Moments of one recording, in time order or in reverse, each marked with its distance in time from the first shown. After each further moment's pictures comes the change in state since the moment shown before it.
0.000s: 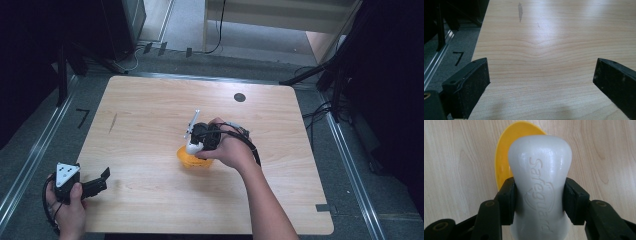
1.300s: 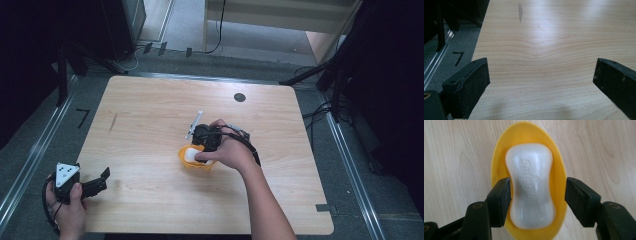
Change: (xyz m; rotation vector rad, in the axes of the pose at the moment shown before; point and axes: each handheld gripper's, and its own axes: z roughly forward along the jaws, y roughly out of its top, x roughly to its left) left arm 0.000 0.000 0.000 -0.002 -0.001 0.000; right arm -0.004 -0.010 0.007 -0.033 0.030 0.045
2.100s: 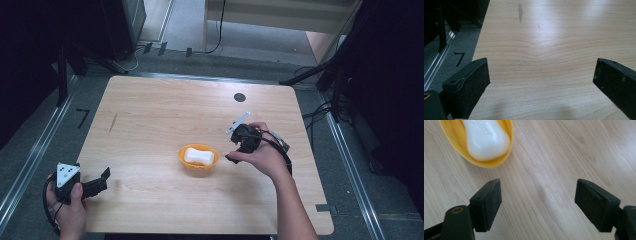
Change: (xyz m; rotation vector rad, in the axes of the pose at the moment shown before) left arm -0.002 0.000 0.000 -0.003 0.006 0.008; right arm -0.018 -0.098 -0.034 -0.082 -0.137 0.257
